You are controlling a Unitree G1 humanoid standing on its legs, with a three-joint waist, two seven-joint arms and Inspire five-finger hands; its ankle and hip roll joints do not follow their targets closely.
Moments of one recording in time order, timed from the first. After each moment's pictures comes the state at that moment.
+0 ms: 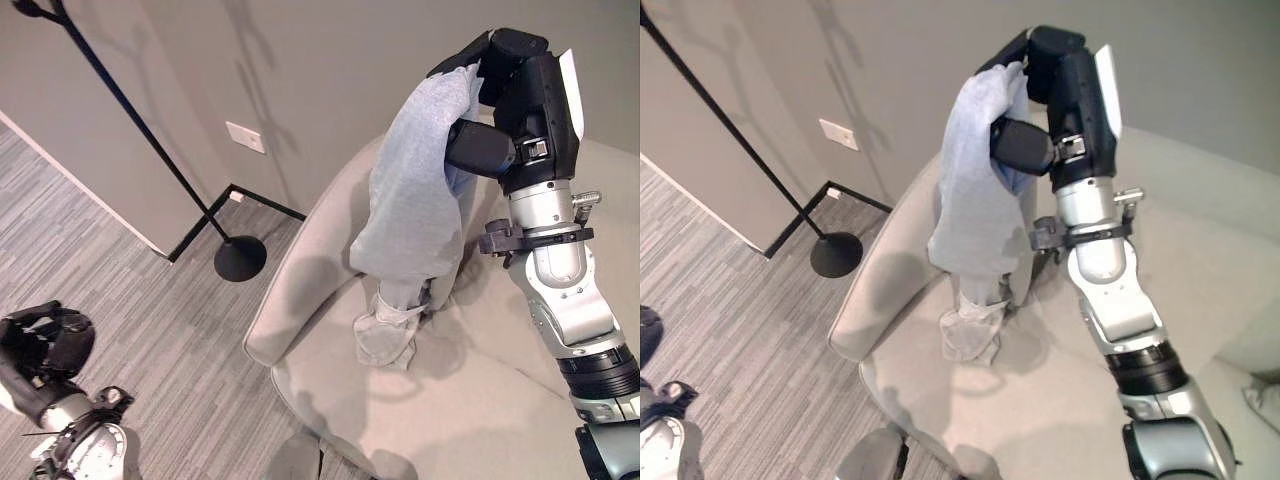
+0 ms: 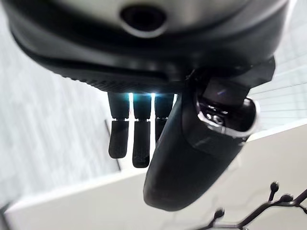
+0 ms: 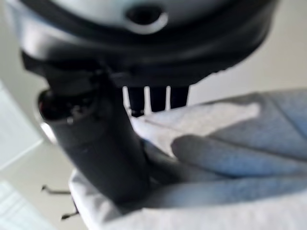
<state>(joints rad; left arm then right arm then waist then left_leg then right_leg) 0.26 0.18 0.26 -0.04 -0.34 -0.33 0.50 -0.61 -0.72 0.17 -0.13 0.32 -0.22 -0.26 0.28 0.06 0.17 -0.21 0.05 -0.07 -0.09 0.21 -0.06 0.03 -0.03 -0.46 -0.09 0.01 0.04</state>
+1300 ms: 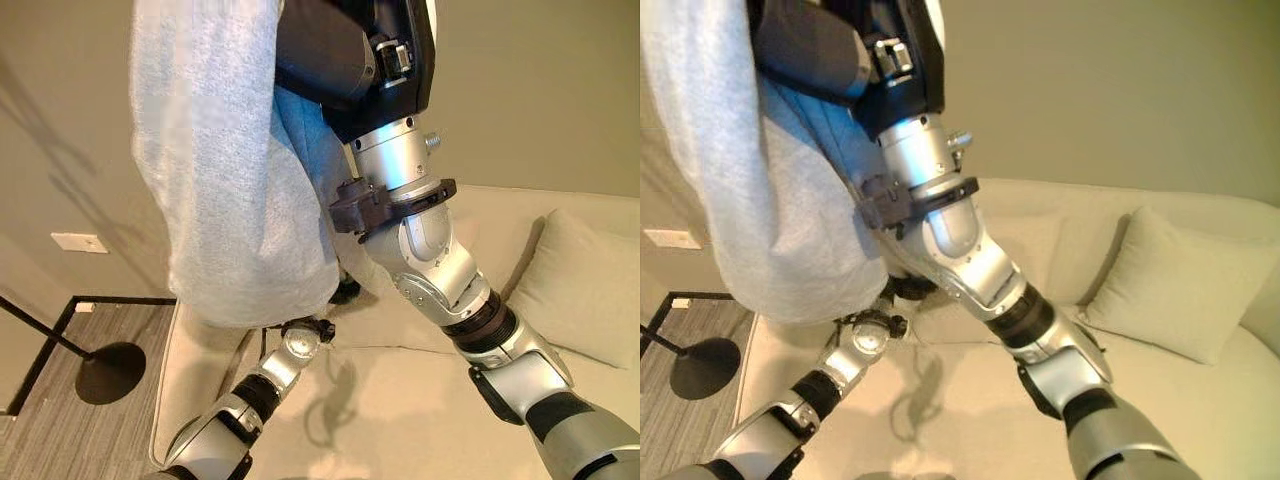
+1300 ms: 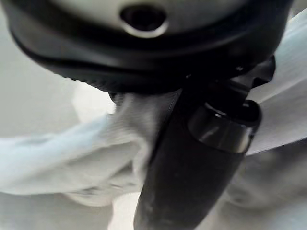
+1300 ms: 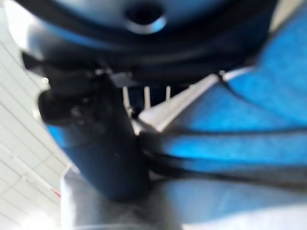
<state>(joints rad) -0.54 0.09 -0.54 0.75 -0.08 -0.12 0.52 -1.01 -0.32 0.55 -0.15 0.57 -0.29 -0.37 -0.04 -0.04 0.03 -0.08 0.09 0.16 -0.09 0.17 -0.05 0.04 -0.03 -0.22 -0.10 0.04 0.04</state>
